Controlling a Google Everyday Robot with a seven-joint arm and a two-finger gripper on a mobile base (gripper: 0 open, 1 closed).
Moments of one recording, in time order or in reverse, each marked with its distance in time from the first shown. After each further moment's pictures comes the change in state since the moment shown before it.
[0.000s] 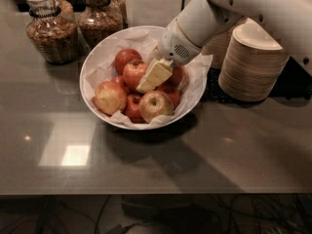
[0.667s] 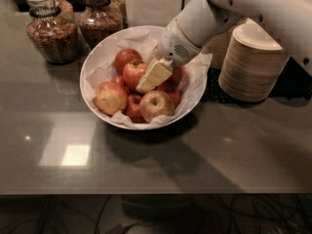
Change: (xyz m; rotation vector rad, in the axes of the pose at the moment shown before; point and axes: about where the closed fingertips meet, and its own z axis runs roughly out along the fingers) arm 0.000 0.000 0.000 0.000 0.000 0.000
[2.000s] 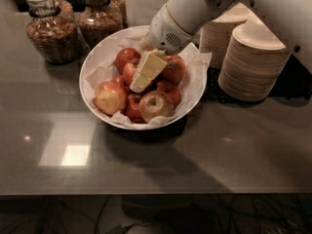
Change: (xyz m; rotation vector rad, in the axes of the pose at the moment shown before) arm -0.033 0.000 -0.007 0.009 0.012 -0.094
